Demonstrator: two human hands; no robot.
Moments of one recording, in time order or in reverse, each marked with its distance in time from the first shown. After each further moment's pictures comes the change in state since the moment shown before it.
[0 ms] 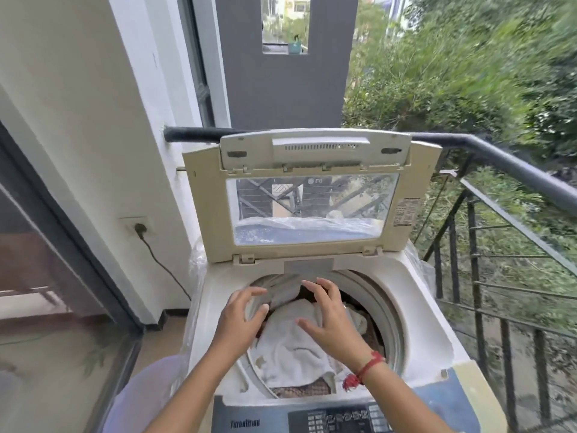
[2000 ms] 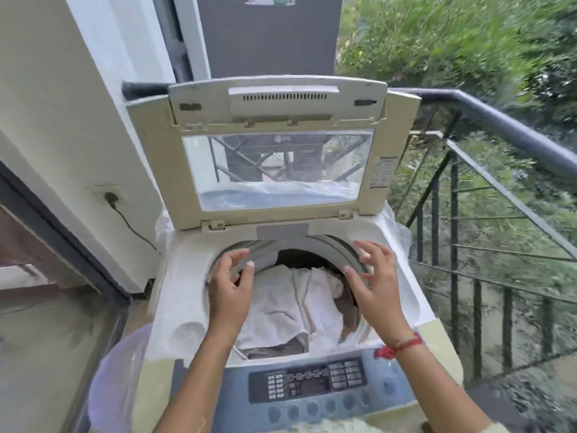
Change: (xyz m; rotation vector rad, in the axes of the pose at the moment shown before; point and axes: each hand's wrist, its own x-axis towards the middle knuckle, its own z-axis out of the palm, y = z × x) left_hand -0.012 0.040 0.060 -0.310 0.281 -0.035; right_hand -0.035 0.066 -0.075 0.175 0.502 -0.001
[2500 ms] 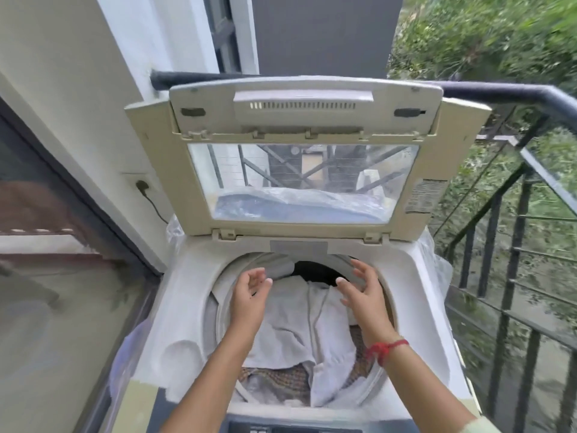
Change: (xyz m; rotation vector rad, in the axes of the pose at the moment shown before) left_hand 0.042 -0.034 0.055 -0.046 0.035 -0.465; right_hand 0.072 0.055 0.058 0.400 -0.243 0.543
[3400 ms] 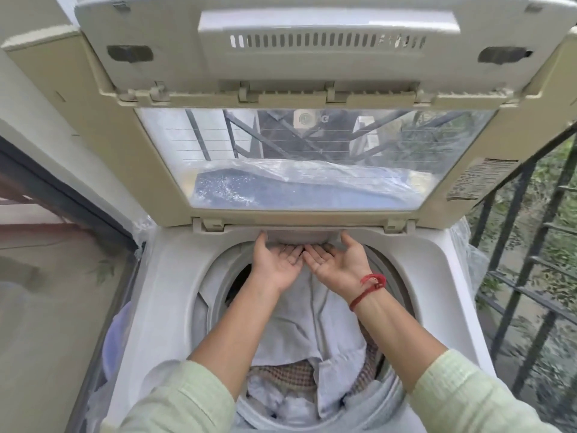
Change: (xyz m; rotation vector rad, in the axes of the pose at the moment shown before) left_hand 0.110 0.010 0.068 -1.010 -0.171 -0.804; right_hand 0.096 -0.014 0.072 1.071 0.033 0.831
